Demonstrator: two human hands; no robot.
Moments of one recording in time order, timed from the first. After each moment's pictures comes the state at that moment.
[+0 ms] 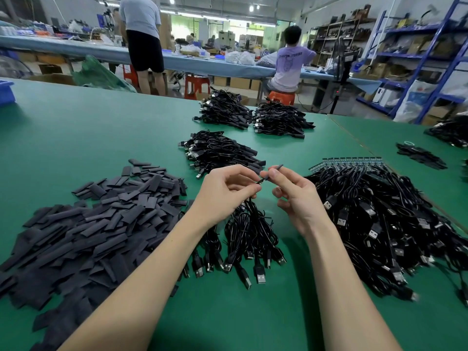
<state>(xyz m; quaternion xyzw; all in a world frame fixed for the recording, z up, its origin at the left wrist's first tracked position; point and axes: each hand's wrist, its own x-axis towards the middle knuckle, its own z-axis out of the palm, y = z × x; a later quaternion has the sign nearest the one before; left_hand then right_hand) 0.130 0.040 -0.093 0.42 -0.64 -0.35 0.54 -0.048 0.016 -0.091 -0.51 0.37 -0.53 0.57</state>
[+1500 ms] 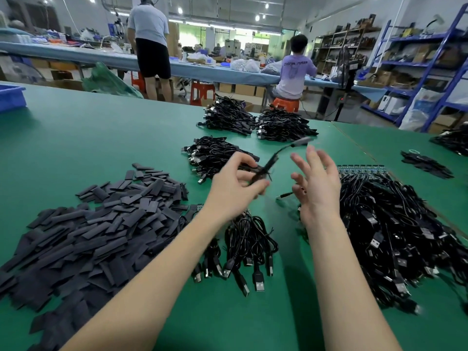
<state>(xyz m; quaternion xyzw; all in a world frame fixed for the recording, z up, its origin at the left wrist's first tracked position) 0.110 0.036 -0.074 0.49 -0.58 -0.35 0.54 -0.043 0.013 -0.052 -0.34 0.42 -0.68 0.49</state>
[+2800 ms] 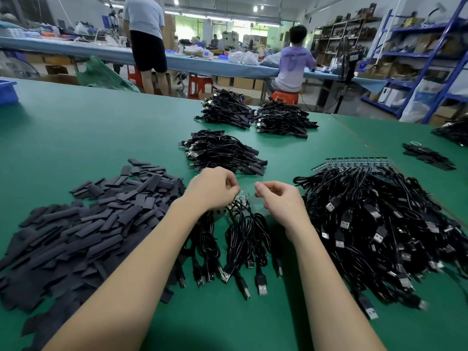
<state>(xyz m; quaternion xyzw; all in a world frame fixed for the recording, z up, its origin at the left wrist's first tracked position) 0.150 0.006 -0.087 0.66 -0.71 -0.11 0.22 -0.026 0.007 -0.107 -0.59 0.57 -0.43 0.39</state>
